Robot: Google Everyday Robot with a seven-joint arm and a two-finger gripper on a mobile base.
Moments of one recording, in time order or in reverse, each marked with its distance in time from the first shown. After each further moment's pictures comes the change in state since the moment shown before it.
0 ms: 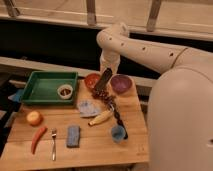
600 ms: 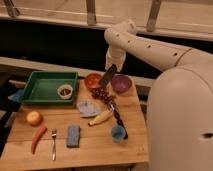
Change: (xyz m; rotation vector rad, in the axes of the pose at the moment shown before) arm -0.016 -0.019 0.002 -0.004 -0.013 0.044
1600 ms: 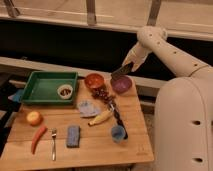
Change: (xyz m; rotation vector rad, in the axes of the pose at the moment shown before) arm -0.050 -0.096 0.043 -0.189 0.063 0.283
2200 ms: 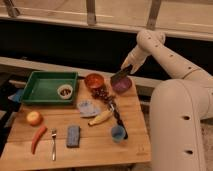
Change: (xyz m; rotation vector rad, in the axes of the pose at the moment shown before) arm -0.002 -0.001 0.025 0.004 0.029 -0.052
